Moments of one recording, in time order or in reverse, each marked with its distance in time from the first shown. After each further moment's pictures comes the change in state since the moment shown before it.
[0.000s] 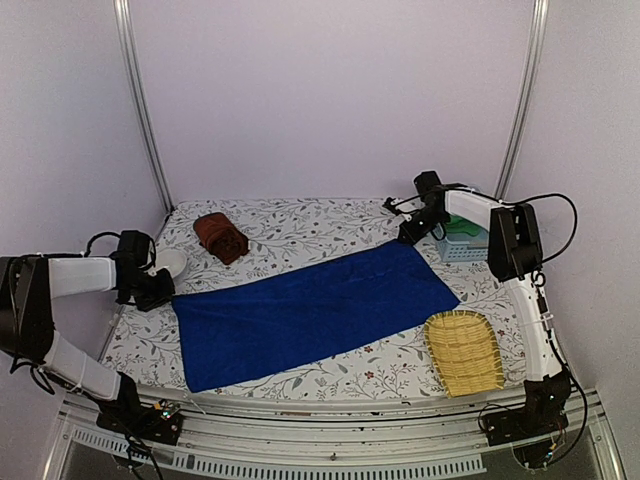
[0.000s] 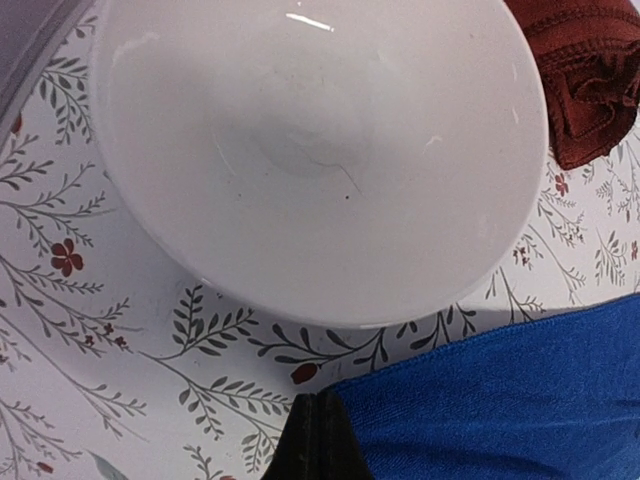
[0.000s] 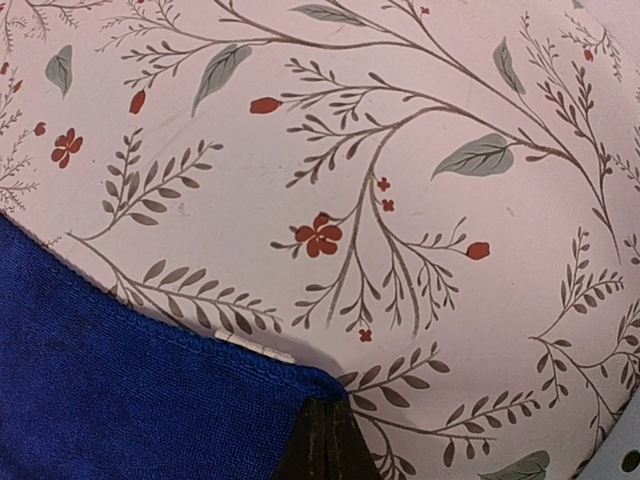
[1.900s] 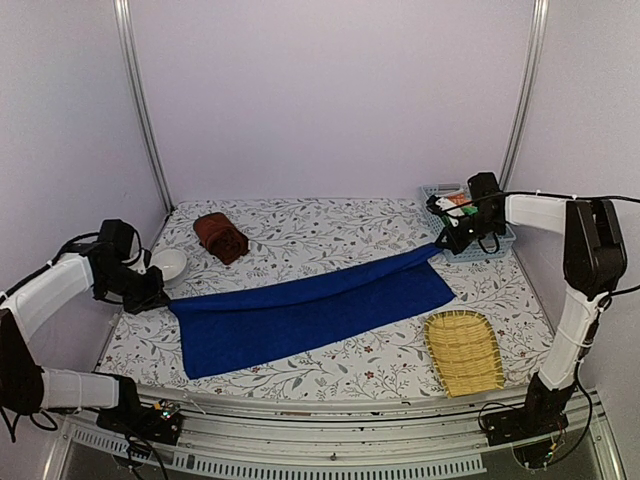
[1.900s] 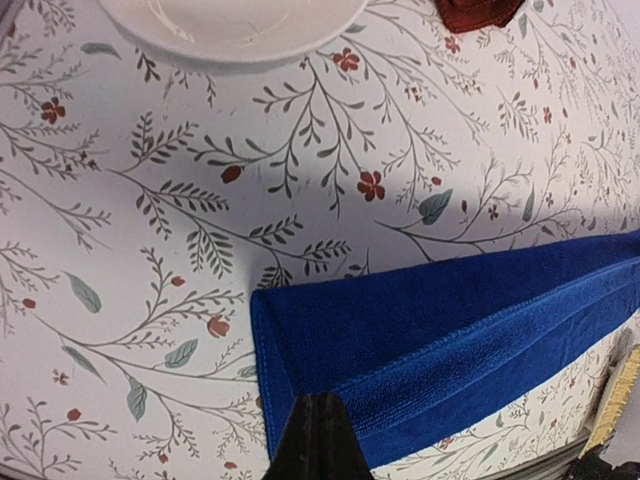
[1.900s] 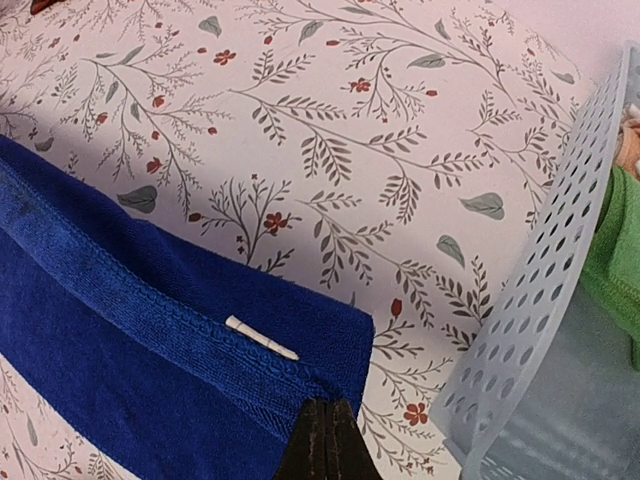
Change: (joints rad) left arm -0.011 -0.271 0.106 -0.466 0.206 0.049; right arm -0.121 -0.681 -0.846 0.253 -0.133 -0.053
